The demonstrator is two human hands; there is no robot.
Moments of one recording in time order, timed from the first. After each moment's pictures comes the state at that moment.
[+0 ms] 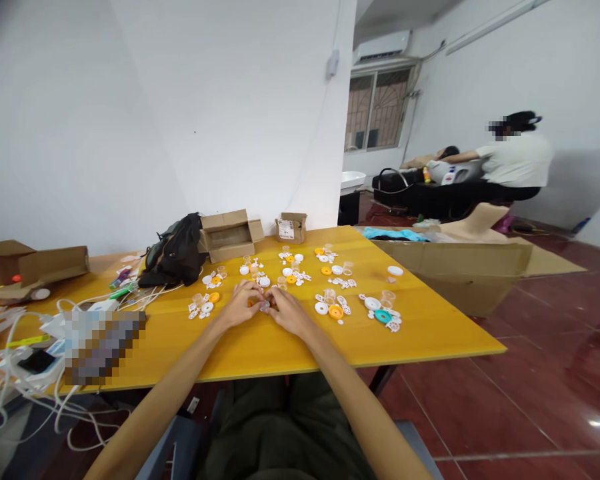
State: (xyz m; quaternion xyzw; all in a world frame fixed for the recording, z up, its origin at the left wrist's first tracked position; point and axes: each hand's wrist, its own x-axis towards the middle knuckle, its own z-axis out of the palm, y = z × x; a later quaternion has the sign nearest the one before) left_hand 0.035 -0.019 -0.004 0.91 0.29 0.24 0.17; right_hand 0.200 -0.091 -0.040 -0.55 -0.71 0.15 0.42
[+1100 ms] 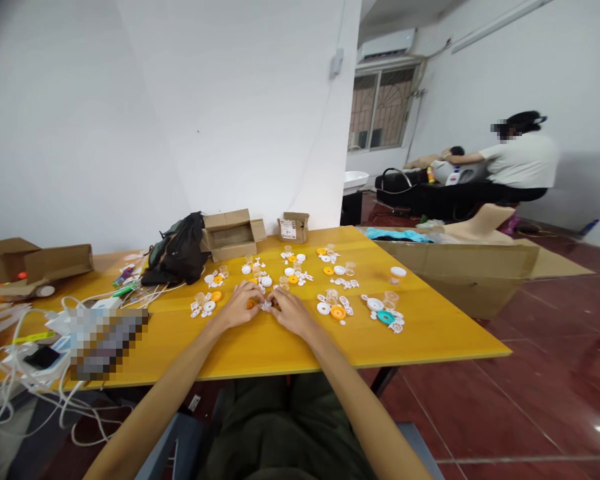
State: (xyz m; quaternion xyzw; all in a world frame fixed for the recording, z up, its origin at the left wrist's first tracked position) left_hand 0.024 -0.022 -0.001 0.92 0.27 0.22 0.16; right_hand 0.202 -0.089 -0.042 -0.54 -0.72 0.12 0.41
